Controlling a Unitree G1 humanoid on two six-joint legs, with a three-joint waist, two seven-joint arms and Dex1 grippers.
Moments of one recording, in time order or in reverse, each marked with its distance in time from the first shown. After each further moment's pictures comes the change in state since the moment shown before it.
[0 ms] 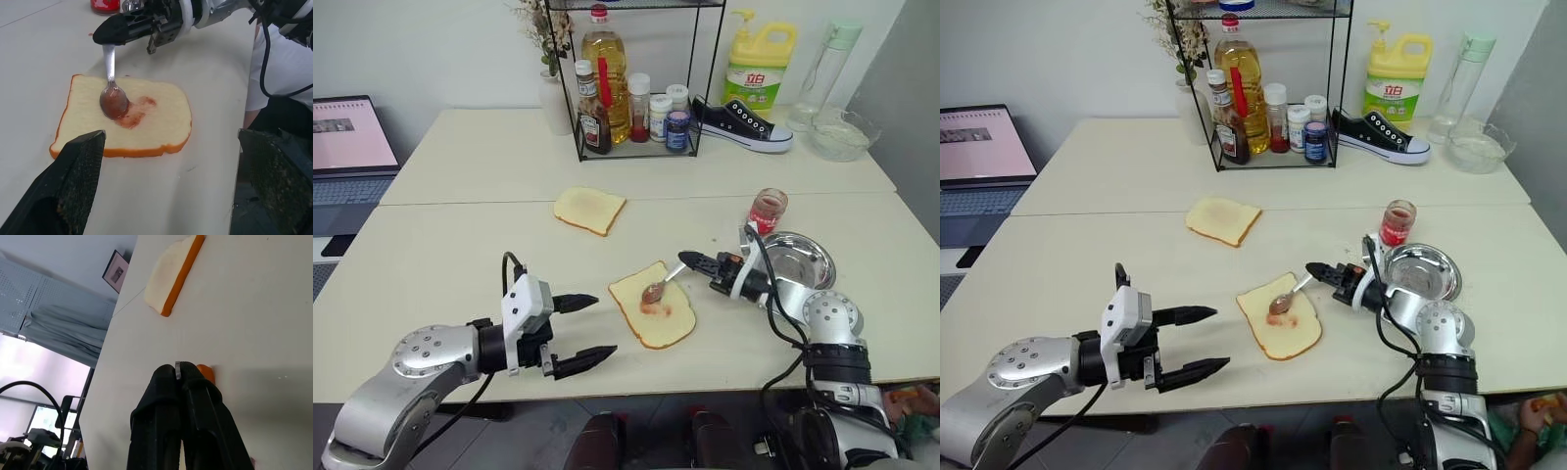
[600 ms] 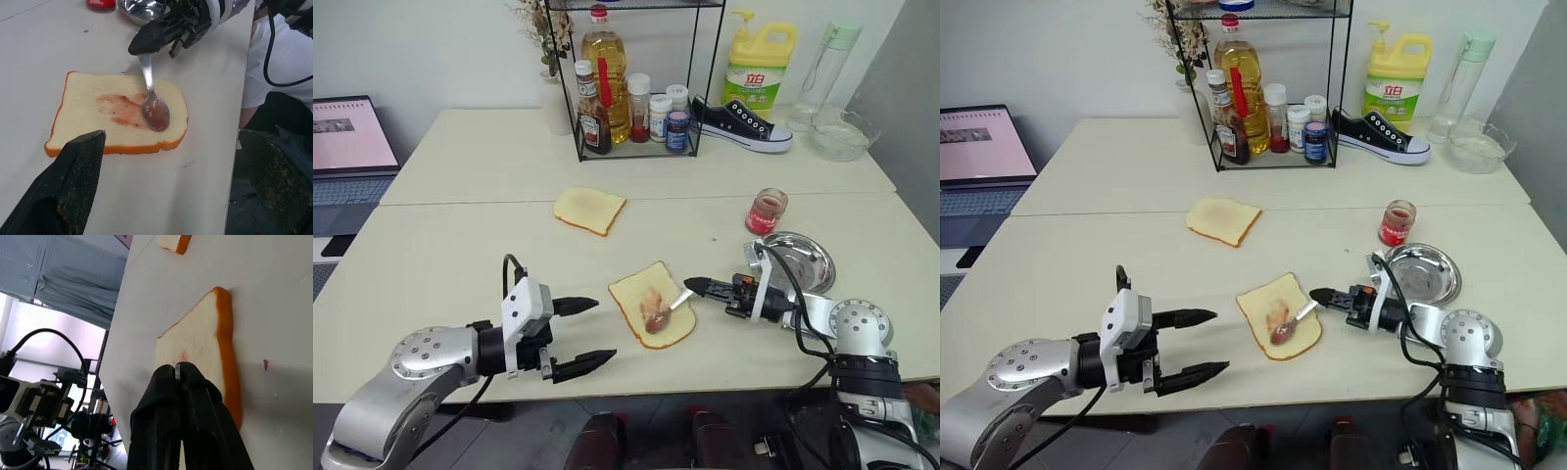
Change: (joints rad) left arm 0.011 0.000 0.000 0.000 0.008 -0.007 -0.016; right arm 0.061 -0.109 0.001 -0.072 0.090 0.224 0.071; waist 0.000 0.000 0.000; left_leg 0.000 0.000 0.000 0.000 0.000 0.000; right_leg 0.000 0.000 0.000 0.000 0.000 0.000
